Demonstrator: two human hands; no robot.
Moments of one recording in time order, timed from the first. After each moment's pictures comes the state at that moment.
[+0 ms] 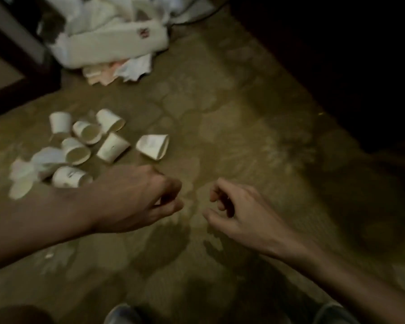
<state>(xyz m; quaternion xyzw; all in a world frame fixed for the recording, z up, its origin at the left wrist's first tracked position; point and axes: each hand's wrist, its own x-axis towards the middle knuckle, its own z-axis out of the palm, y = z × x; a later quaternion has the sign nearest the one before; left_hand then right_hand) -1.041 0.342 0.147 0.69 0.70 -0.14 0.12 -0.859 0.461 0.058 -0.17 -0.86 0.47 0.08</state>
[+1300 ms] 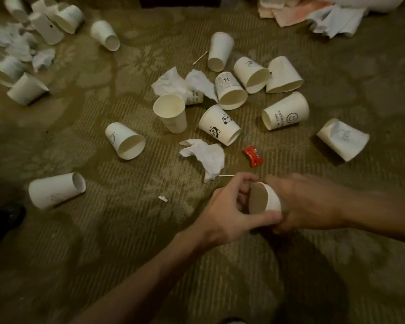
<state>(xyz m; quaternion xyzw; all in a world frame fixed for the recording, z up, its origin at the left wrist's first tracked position) -1.171 0.124 -0.051 0.18 0.79 0.51 0.30 -1.151 0.311 0.012 0.07 -0.92 0.16 -0.35</state>
